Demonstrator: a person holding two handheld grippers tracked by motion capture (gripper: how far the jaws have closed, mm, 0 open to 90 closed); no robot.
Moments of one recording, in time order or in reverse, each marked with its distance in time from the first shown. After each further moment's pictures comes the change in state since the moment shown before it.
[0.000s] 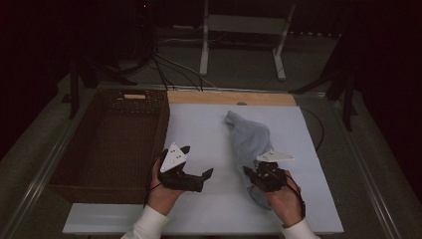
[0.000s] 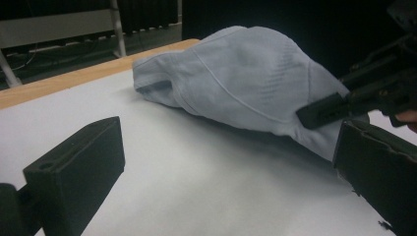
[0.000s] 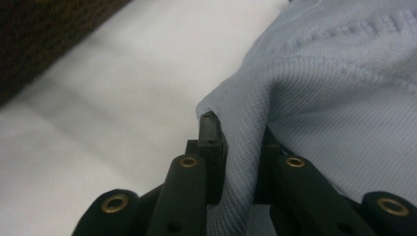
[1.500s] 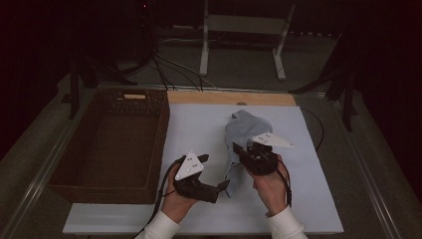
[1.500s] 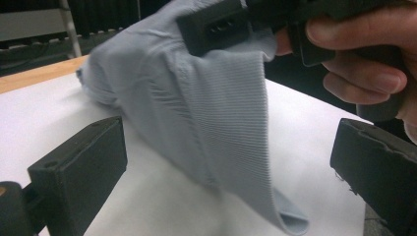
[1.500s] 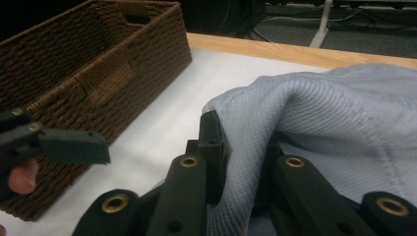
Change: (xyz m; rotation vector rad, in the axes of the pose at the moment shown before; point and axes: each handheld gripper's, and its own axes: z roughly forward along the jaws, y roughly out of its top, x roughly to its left) left arm -0.035 -0.001 0.019 -0.009 -0.145 0.017; right arm 0.024 0.052 -0.009 -0.229 0.007 0.074
